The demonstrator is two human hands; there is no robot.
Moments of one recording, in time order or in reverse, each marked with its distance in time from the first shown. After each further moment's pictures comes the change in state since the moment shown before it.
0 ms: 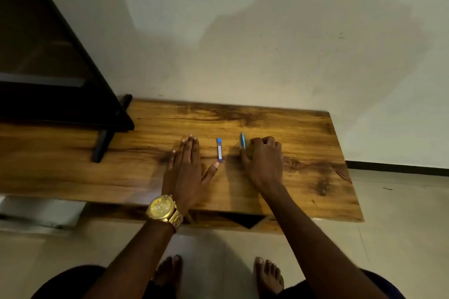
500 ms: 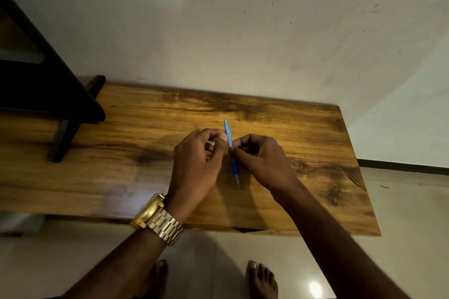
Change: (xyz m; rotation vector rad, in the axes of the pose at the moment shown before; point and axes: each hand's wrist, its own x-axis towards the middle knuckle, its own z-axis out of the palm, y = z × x) left_hand 0.026 0.043 -0.015 -0.711 0.154 -0.016; right_hand 0.009 -0.001 -0.018 0.749 -0.354 0.072
